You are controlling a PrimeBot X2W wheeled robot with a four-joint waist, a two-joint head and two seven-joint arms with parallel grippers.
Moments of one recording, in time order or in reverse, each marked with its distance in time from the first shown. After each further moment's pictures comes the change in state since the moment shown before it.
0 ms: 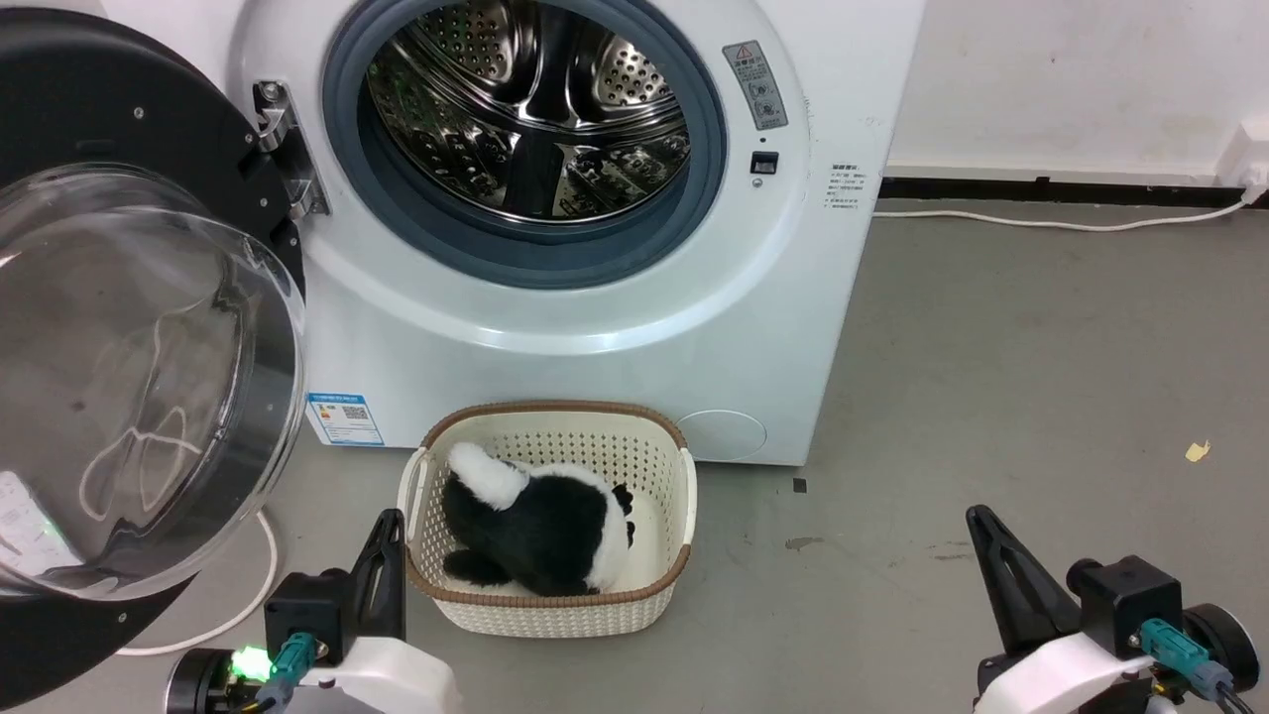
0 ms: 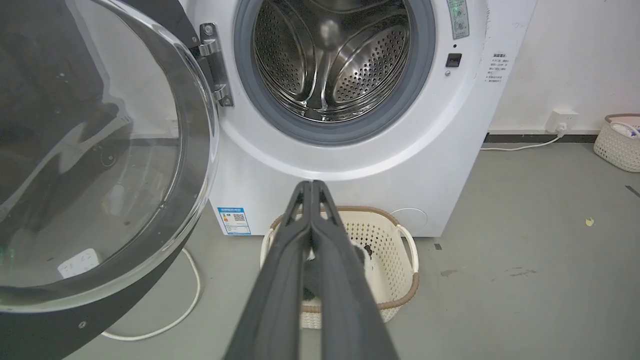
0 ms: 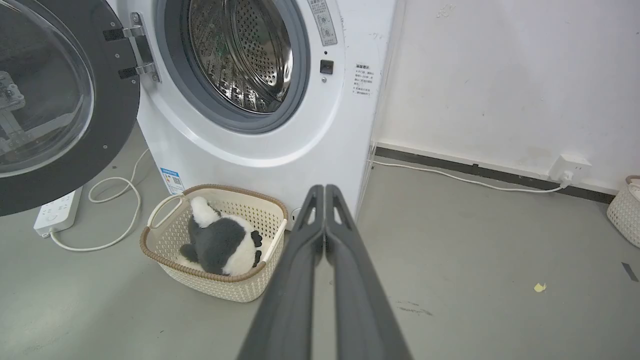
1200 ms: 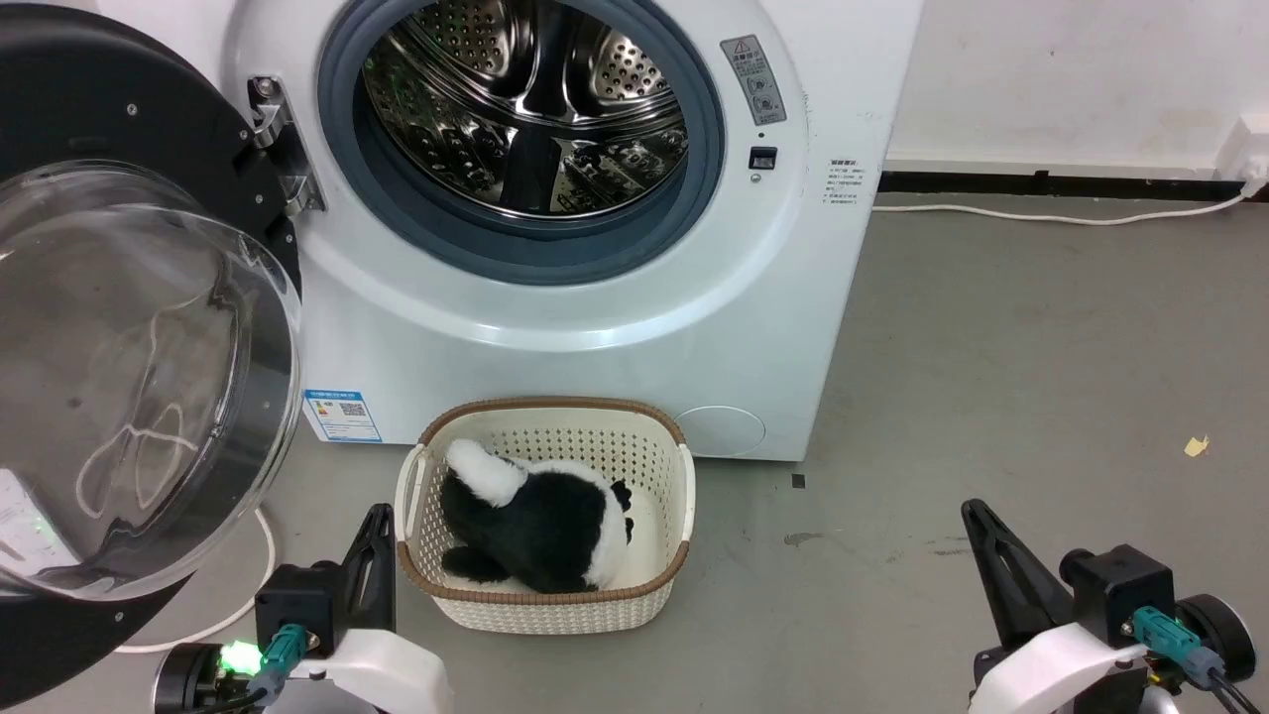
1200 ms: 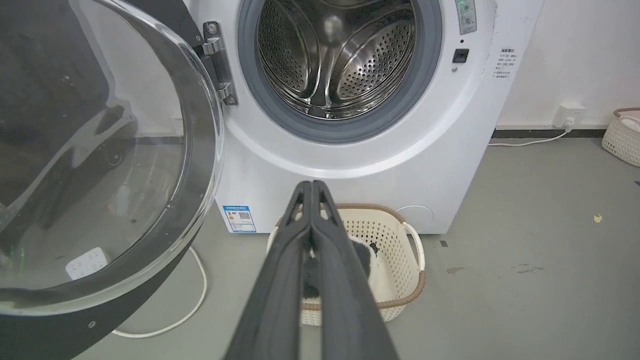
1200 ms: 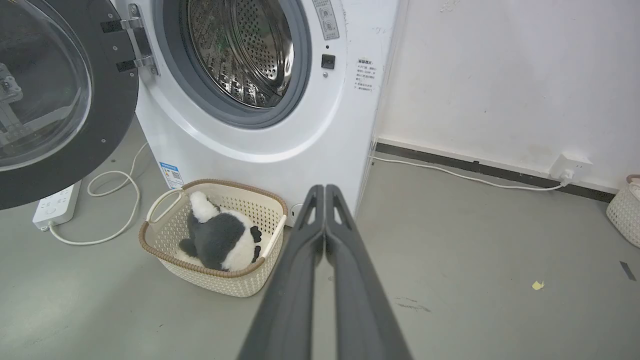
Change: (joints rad) left arm -0.005 0.000 0.019 -0.018 0.016 -0.008 0.032; right arm -0.013 0.000 0.006 -0.004 -0.007 0.000 0.030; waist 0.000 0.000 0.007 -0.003
